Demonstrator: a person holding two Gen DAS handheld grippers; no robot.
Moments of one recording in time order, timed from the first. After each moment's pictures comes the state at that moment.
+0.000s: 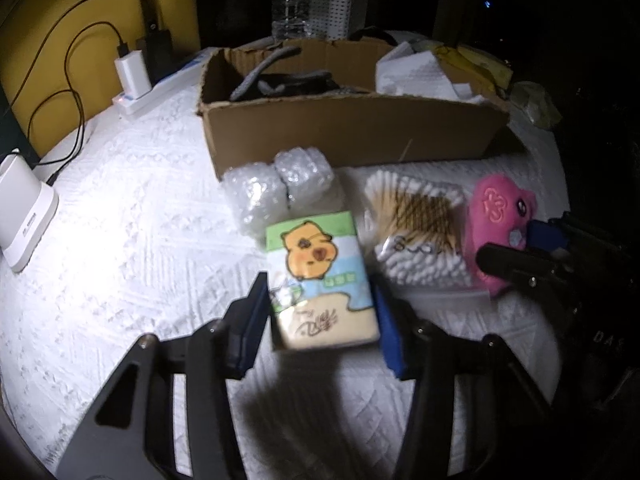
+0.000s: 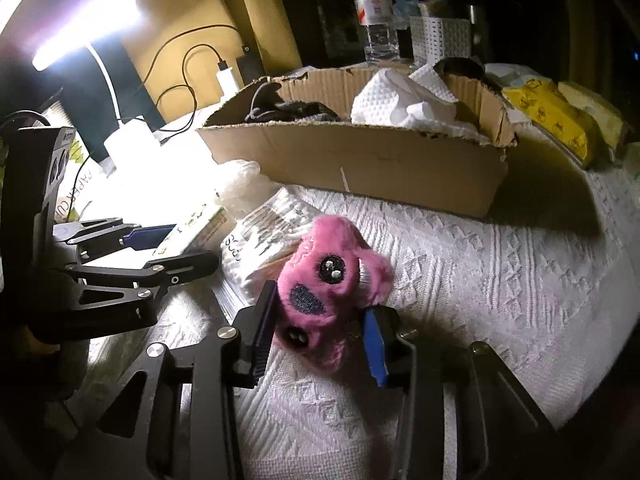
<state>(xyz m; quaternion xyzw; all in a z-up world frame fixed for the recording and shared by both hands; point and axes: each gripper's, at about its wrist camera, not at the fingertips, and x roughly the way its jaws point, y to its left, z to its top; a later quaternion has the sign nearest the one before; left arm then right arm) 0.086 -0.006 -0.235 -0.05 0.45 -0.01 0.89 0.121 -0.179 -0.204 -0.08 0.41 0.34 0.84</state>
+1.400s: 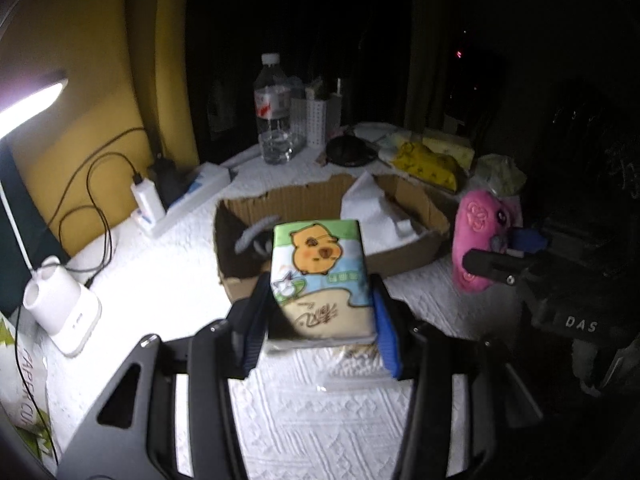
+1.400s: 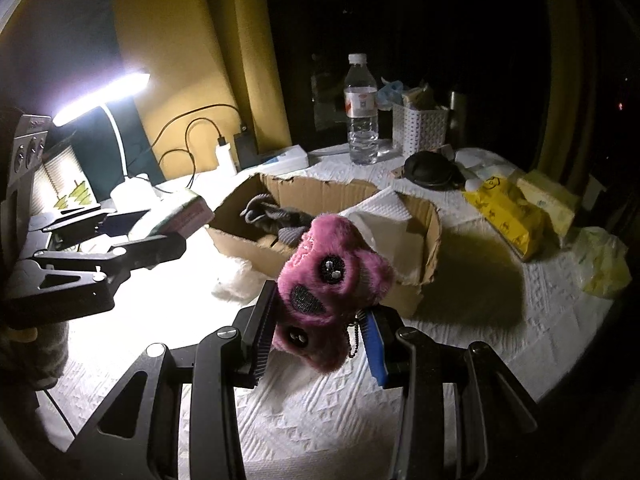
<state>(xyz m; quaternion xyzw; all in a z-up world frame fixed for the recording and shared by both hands) 0.083 -0.013 -0.123 -0.03 0.34 -0.02 0.94 0.128 -0.200 -0.109 -0.10 0.33 0.33 0.88</state>
